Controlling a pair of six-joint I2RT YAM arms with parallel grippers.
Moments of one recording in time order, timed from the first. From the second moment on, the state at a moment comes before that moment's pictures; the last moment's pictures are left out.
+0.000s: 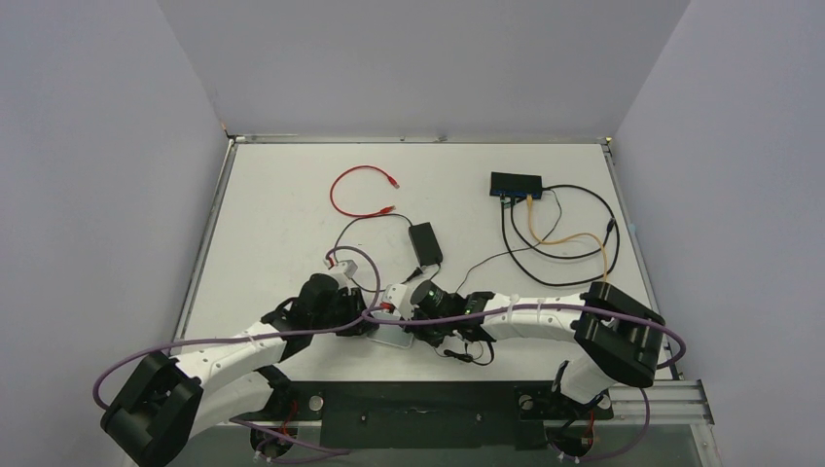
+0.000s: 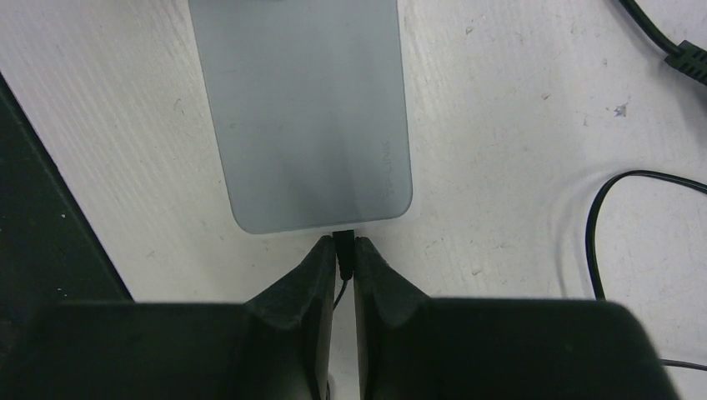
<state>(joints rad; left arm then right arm) -0.64 1.04 0.26 0.04 0.21 -0.69 1.11 1.53 0.74 -0.15 -0.07 -0.09</state>
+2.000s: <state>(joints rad) -0.74 0.68 0.11 -0.04 0.41 -0.91 0.97 1.25 0.57 -0.51 0.61 0.92</state>
